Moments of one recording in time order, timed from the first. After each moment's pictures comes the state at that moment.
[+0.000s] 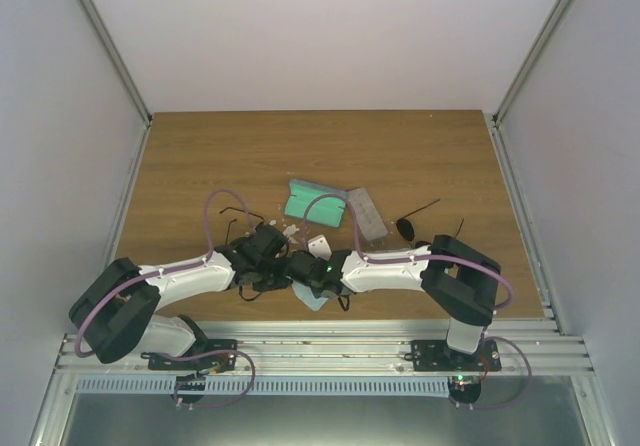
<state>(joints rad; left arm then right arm) -0.73 1.34 0.55 -0.30 0.19 -0.88 1.19 1.80 1.04 -0.57 0.45 0.67</state>
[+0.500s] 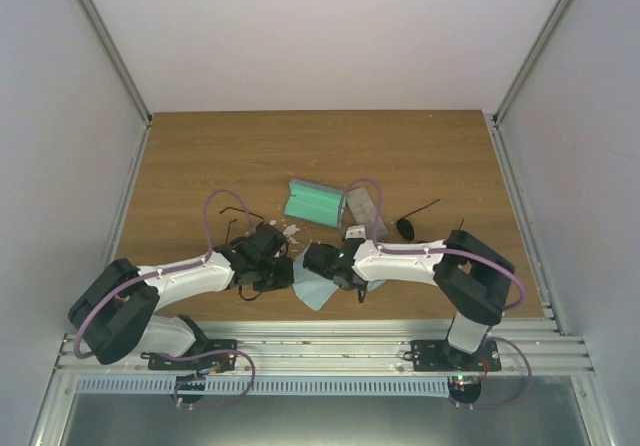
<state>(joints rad) -0.72 1.34 0.55 -0.30 0.21 -0.87 1.10 1.76 1.01 -0.86 0.63 1.00</state>
